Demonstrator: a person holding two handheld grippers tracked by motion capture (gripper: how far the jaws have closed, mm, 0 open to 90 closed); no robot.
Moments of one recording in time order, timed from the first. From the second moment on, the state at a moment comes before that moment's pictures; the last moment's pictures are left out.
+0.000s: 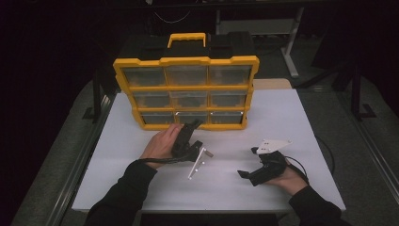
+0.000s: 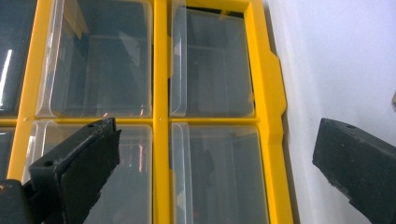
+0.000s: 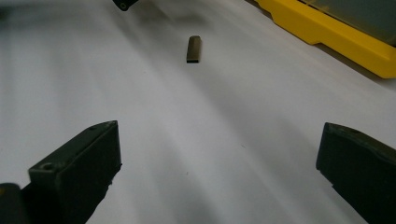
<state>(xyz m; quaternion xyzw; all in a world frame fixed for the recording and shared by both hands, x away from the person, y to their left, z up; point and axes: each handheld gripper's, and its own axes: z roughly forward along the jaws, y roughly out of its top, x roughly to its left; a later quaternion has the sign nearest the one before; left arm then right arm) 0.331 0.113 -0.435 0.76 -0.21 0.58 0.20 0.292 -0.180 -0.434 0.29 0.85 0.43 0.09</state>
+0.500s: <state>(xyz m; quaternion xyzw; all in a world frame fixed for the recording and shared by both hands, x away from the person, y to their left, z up) 0.334 0.121 -0.428 0.75 -0.21 0.60 0.19 0.292 -0.180 -0.433 0.29 0.85 0.43 0.10</state>
